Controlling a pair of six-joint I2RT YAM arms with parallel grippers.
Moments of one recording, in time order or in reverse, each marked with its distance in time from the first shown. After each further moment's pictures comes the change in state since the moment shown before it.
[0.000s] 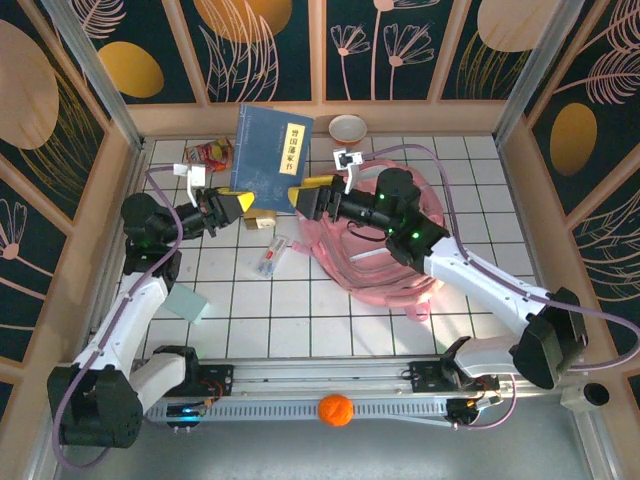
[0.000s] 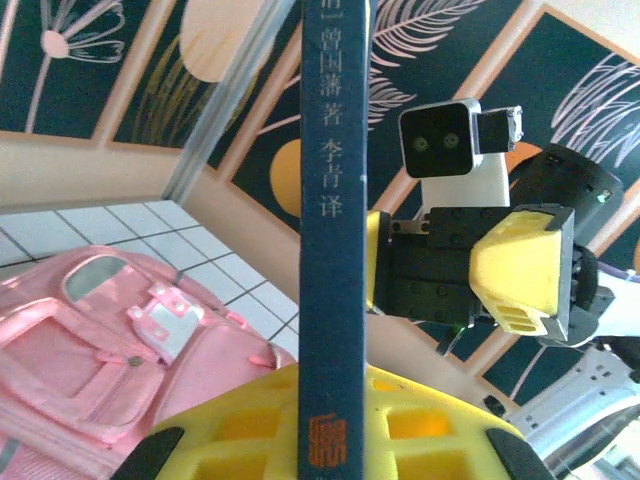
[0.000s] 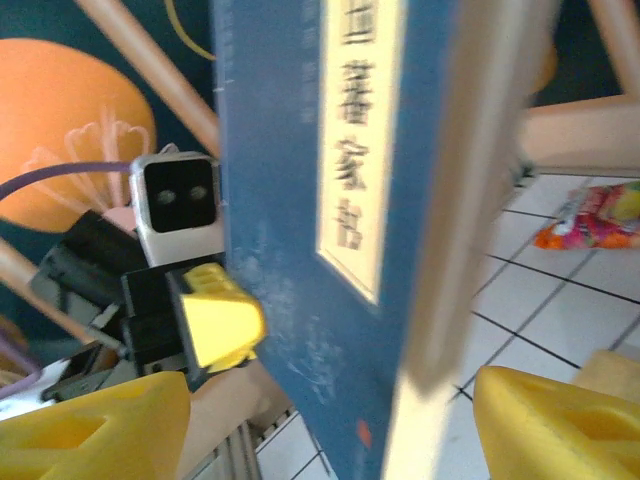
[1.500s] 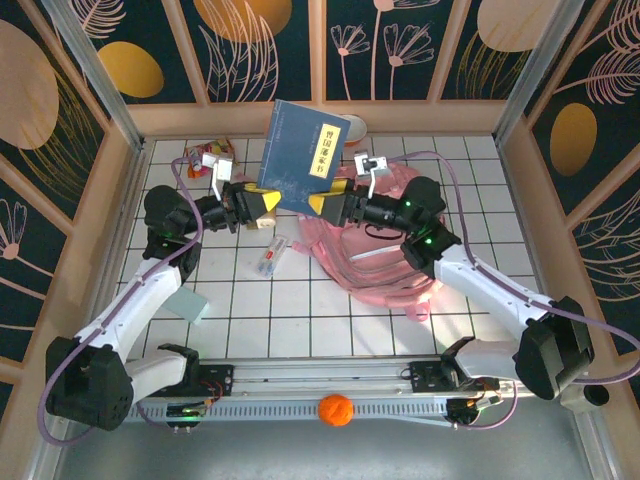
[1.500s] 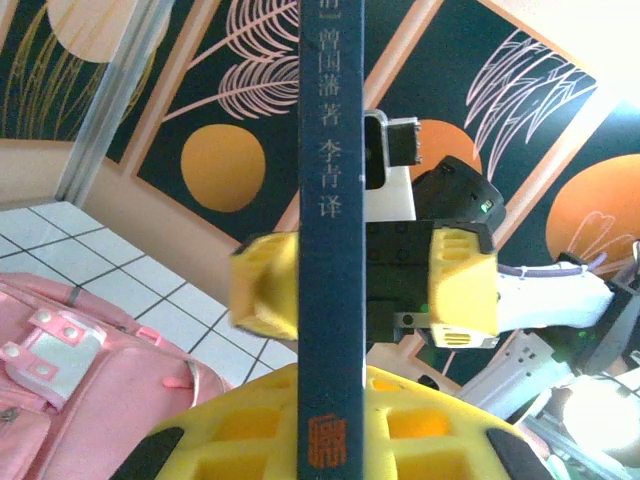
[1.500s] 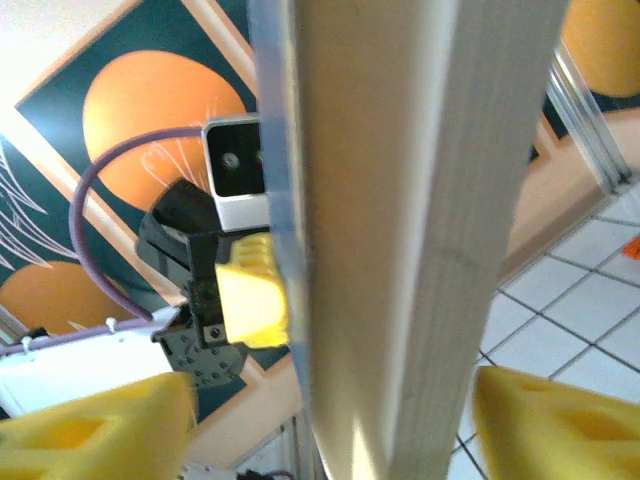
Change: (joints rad) left arm -0.182 0.106 0.074 0.127 -0.037 -0.062; right arm -0.137 -0.066 -0.169 0.285 -0.263 0.143
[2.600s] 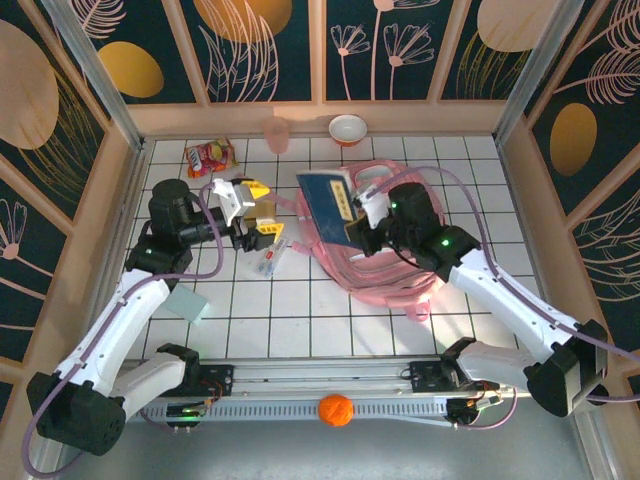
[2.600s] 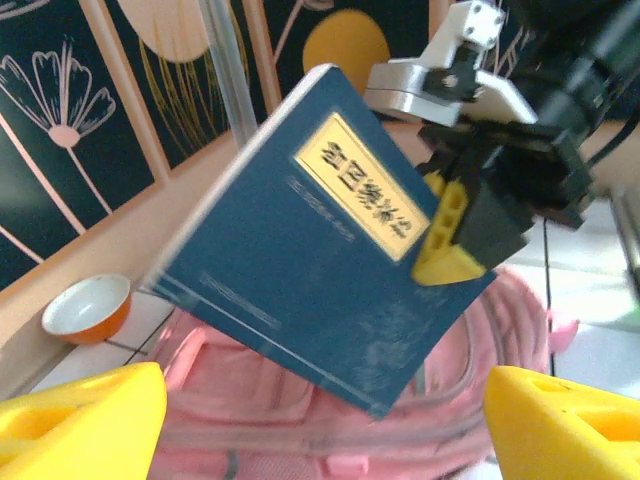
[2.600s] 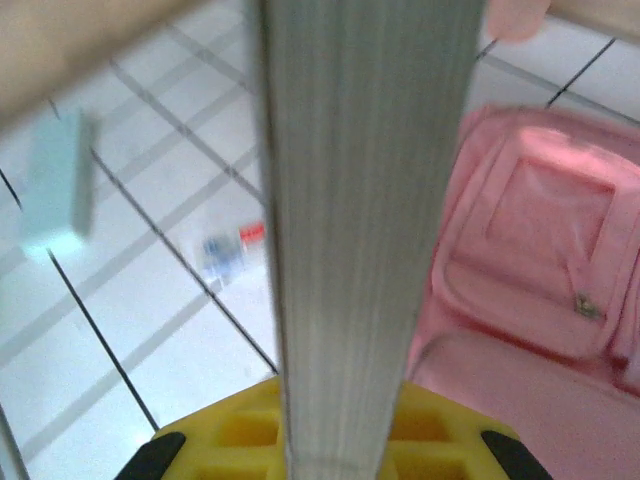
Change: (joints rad) left arm -0.039 -0.131 0.103 -0.798 -0.217 1.208; right arm 0.057 -0.103 0.108 -1.058 0.496 -0.835
